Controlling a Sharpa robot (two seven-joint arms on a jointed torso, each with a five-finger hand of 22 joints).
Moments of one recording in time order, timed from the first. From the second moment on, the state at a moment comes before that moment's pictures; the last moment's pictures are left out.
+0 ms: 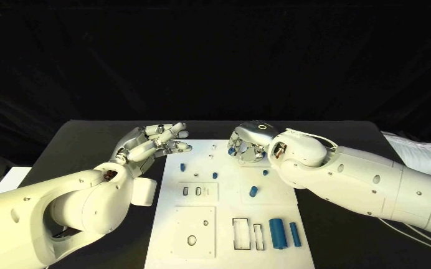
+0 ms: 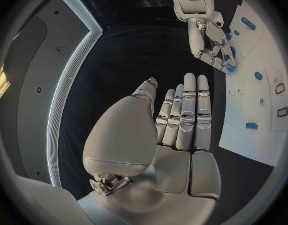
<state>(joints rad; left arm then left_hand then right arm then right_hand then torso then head) 1.22 -1.03 -0.02 1.87 0.10 -0.46 0.45 1.42 -0.06 0.08 0.20 0.23 1.01 0.20 0.08 0.07 1.10 0.14 0.09 0.08 1.22 0.08 0.27 0.27 0.17 1.04 0.19 0.29 0.12 1.23 -0.66 0.03 1.40 -1.75 -0.27 -0.10 1.28 -0.08 0.46 -0.03 0.10 1.18 0.11 0.08 0.07 1.29 0.05 0.06 0.07 1.47 -0.03 1.14 0.98 0.12 1.36 0.07 1.19 0.93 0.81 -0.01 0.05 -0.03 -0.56</state>
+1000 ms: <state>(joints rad) 1.23 -1.03 -0.02 1.87 0.10 -0.46 0.44 1.42 -0.06 0.08 0.20 0.23 1.01 0.20 0.08 0.07 1.10 0.14 0.08 0.08 1.22 0.08 0.27 0.28 0.17 1.04 0.19 0.29 0.12 1.25 -0.49 0.03 1.22 -1.75 -0.30 -0.13 1.28 -0.08 0.48 -0.01 0.09 1.17 0.11 0.06 0.07 1.29 0.05 0.06 0.07 1.47 -0.03 1.22 1.06 0.12 1.36 0.07 1.23 0.98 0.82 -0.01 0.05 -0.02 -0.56</state>
